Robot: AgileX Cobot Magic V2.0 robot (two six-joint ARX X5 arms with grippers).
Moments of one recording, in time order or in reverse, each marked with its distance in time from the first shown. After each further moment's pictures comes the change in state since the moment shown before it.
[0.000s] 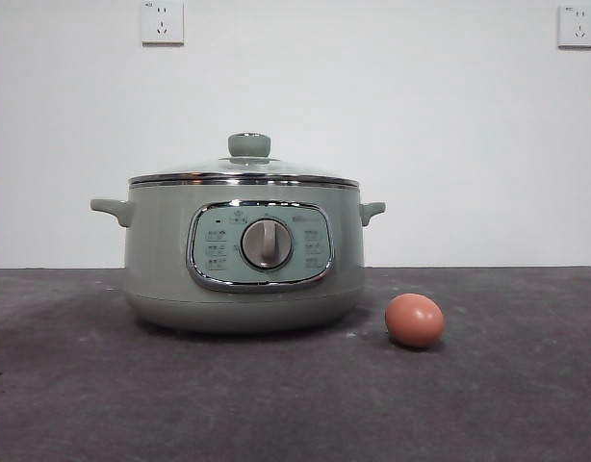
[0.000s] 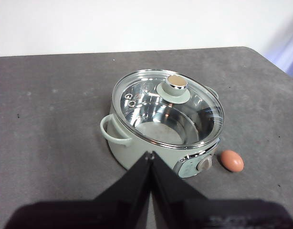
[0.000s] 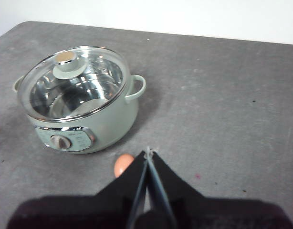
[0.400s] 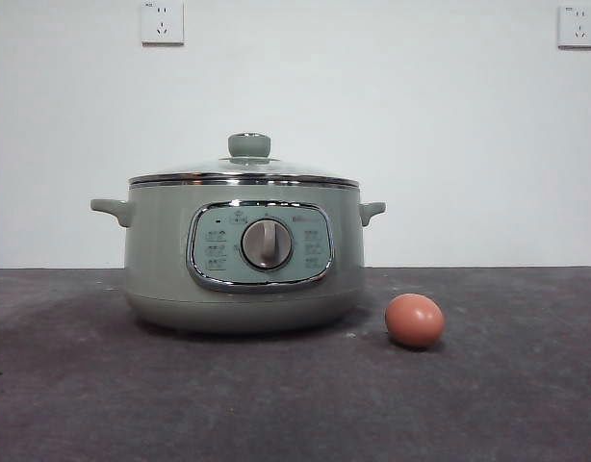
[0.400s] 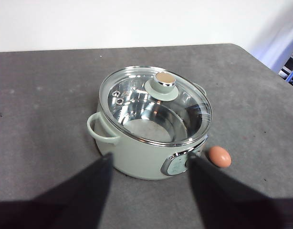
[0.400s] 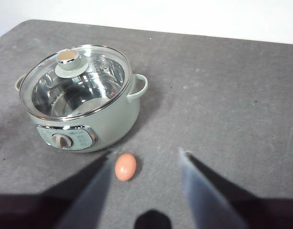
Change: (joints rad) left arm -0.001 0.021 0.000 0.000 0.052 0.000; right arm 0.000 0.009 0.000 -0.001 -0.002 -0.005
